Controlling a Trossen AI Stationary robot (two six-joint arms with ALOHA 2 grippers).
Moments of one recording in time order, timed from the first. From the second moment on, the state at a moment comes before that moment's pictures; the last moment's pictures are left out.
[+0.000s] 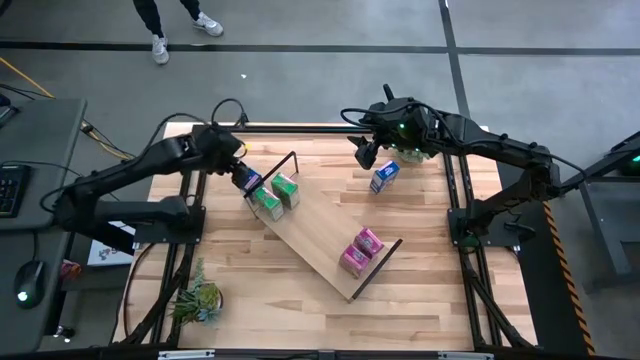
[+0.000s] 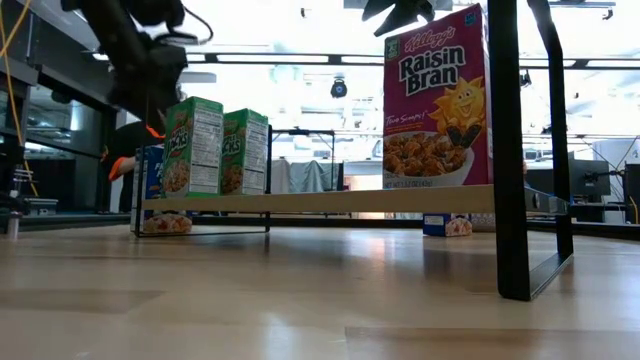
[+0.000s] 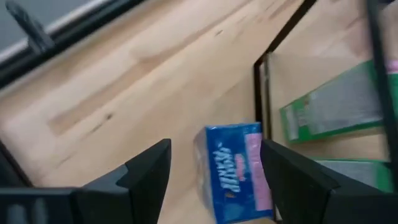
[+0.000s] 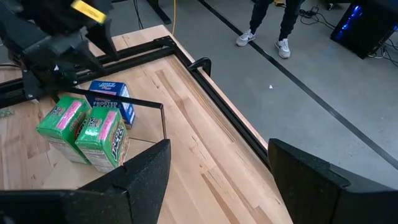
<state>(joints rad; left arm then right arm) 0.56 0.94 0.84 -0.88 -0.09 -0.30 -0.24 1.41 1.57 -0.72 0.28 0.10</state>
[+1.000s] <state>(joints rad) 0.62 1.12 0.84 -0.93 -0.05 -0.20 -0.24 1.41 1.57 -0.72 0.28 0.11</state>
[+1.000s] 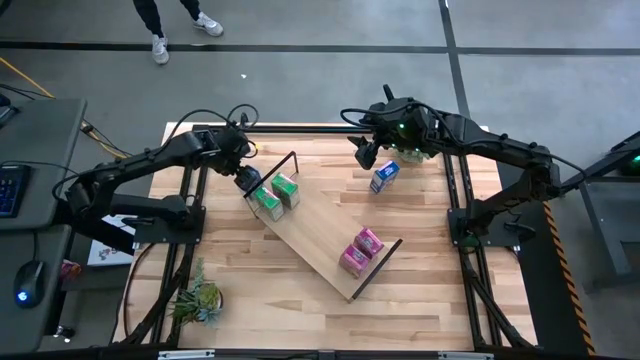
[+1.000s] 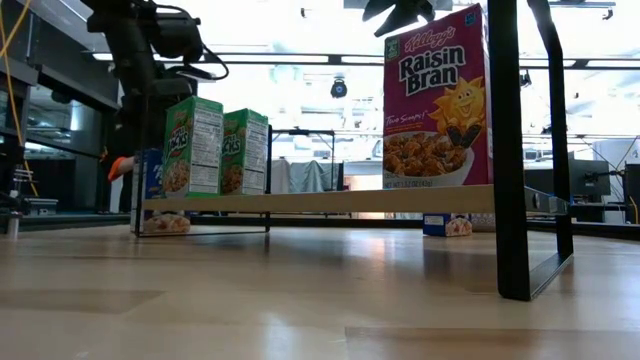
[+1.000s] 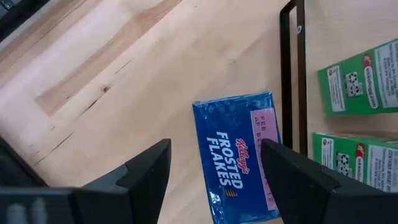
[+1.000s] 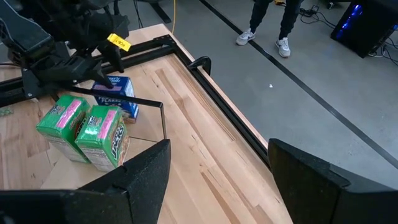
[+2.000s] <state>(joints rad) 0.65 1.08 0.93 -1.01 -0.06 -0.23 -0.24 1.41 1.57 -0.72 0.28 0.11</state>
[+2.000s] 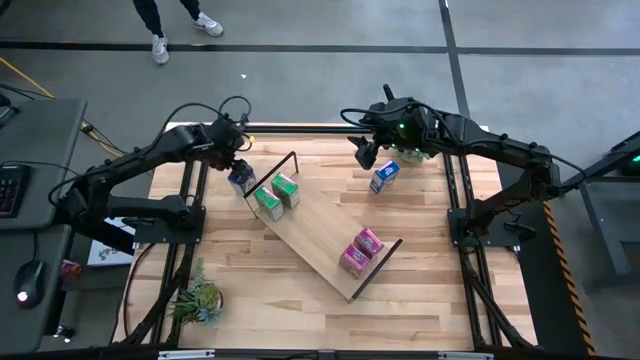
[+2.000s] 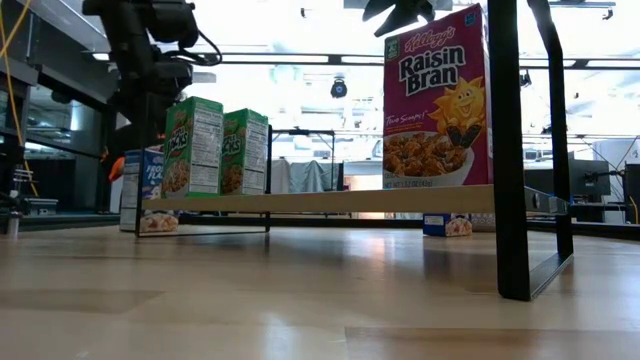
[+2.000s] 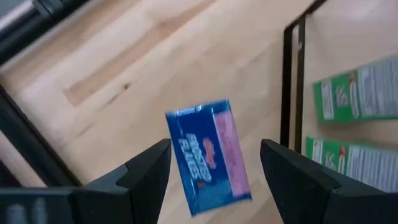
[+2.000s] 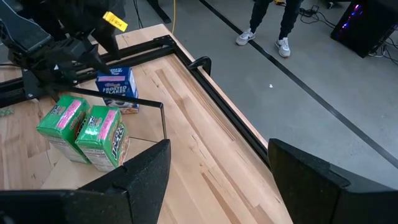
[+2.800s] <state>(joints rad) 0.65 1.08 0.93 -0.99 -0.06 -0.21 -0.24 1.41 1.57 -0.72 0.28 0.11</state>
